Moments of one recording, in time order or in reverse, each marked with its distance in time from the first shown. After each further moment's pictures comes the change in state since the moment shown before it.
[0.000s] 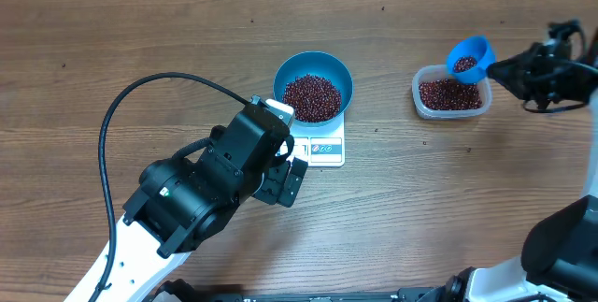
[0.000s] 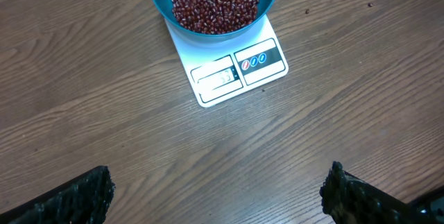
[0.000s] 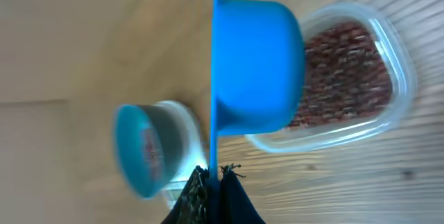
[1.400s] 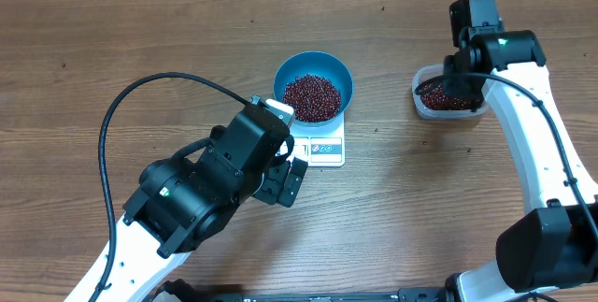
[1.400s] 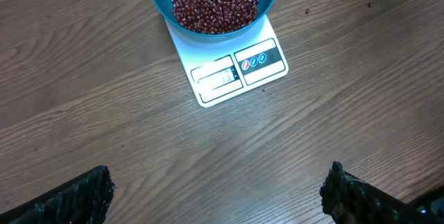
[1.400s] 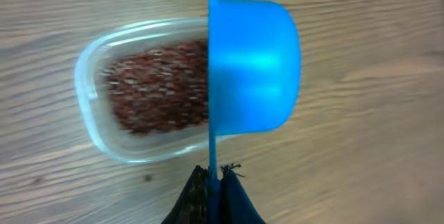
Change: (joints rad) left arm 0.000 0.000 0.000 0.000 0.000 0.000; right arm 0.500 0.000 0.000 -0.026 0.996 -0.008
